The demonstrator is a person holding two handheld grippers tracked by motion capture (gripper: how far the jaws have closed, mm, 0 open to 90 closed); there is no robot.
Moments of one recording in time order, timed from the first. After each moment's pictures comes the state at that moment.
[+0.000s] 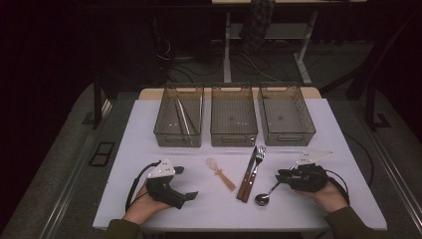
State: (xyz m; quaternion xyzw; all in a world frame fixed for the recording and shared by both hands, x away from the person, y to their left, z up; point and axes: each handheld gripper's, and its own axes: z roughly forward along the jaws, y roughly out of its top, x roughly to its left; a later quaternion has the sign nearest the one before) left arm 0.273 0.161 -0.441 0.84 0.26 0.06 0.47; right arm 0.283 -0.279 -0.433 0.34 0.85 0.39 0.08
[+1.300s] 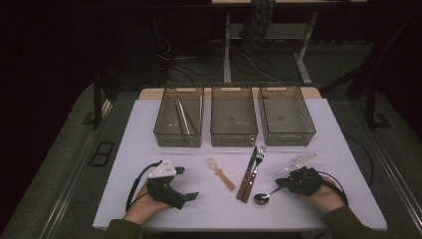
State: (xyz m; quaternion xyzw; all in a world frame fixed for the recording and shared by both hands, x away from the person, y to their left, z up) left arm 0.273 0.160 -0.442 0.84 0.26 0.06 0.47; right arm 0.282 -0.267 -0.440 0.30 0.90 0.30 0.08
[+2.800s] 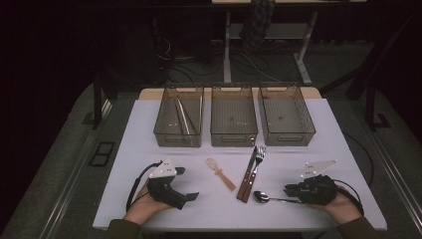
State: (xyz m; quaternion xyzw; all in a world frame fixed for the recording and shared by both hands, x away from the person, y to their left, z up) left arm 0.273 0.159 -0.443 0.84 0.26 0.06 0.47; right arm 0.256 -0.291 -0.428 0.30 0.88 0.35 0.04
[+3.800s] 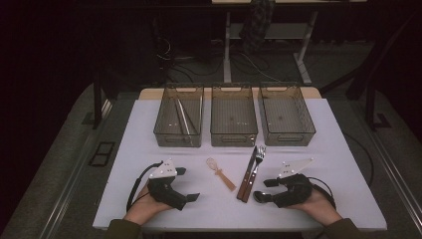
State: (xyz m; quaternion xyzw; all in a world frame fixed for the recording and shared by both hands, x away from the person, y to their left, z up) left arm 0.272 0.157 -0.443 0.84 0.25 0.05 0.47; right arm 0.266 -0.239 -0.439 0.26 0.88 0.40 0.00
